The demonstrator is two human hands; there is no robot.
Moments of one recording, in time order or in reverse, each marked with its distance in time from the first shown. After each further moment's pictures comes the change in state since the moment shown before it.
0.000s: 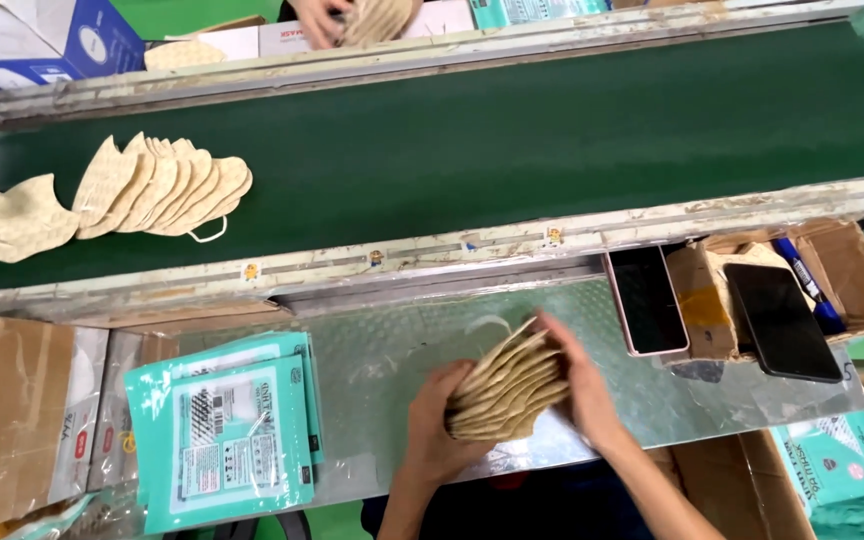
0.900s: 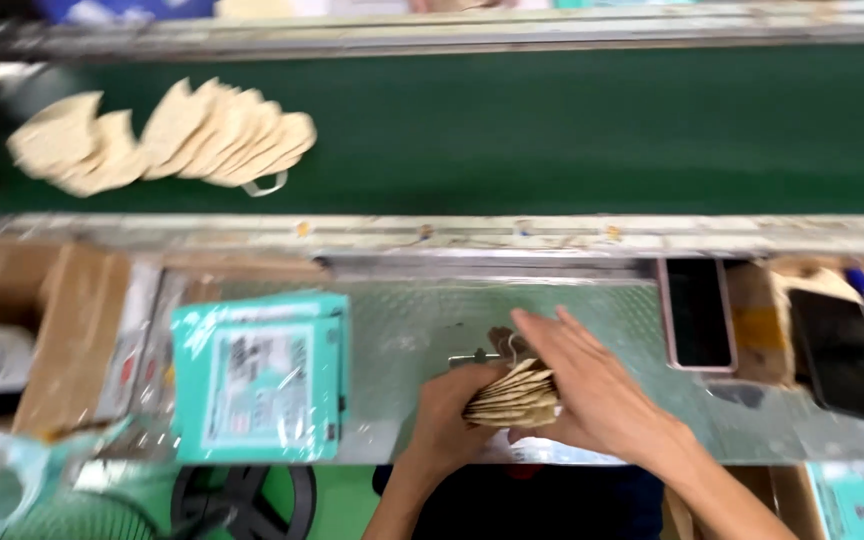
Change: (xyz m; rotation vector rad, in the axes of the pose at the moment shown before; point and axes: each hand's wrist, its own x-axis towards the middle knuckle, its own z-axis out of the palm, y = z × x) left_hand 0.010 0.031 -0.031 0.072 -0.047 -0.165; right_hand 0.046 -0.138 0.053 -0.924 -0.553 -0.270
